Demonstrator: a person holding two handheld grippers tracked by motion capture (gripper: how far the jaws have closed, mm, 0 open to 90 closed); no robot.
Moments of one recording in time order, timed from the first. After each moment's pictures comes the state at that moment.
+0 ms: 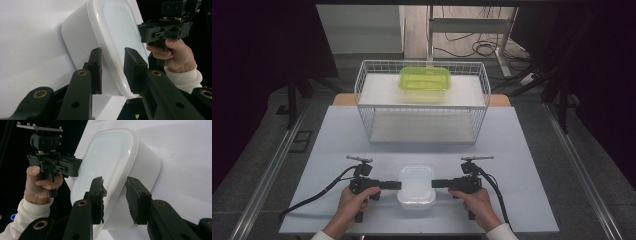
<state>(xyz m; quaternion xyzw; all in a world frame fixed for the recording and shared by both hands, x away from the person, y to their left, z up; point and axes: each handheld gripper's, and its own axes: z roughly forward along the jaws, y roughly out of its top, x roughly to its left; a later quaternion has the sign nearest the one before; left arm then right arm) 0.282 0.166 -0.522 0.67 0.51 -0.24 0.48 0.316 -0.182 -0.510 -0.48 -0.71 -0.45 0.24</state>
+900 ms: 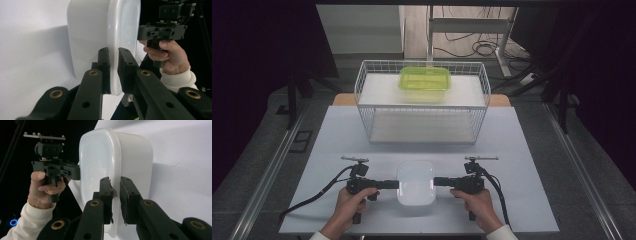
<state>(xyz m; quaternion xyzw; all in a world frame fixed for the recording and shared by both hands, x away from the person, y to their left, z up) 0.273 0.170 -0.511 0.67 0.51 -0.22 0.50 0.309 -0.185 -0.499 -0.48 -0.70 -0.48 0.22</state>
